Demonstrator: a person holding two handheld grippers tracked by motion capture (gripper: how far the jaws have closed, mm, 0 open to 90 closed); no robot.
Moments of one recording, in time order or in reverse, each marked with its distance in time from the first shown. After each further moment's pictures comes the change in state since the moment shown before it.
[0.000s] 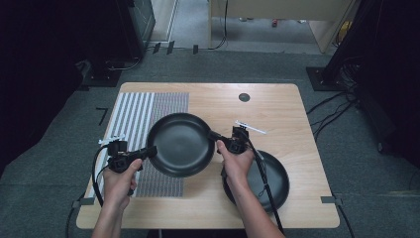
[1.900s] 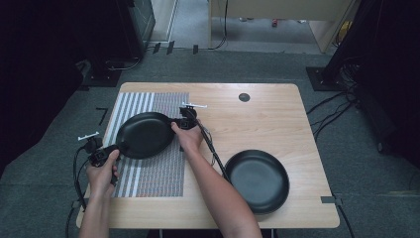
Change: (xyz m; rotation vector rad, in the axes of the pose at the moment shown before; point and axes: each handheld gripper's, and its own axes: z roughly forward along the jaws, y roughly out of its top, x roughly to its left) left arm 0.130 0.007 0.014 -0.096 0.276 -0.260; right arm 0.029 0.005 0.201 0.179 -0.054 -0.103
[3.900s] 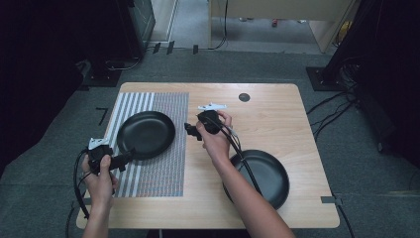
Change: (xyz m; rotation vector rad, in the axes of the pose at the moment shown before) left arm -0.067 -0.031 -0.055 -0.069 0.138 0.373; right arm 0.009 -0.001 -0.127 -0.030 -0.155 -0.435
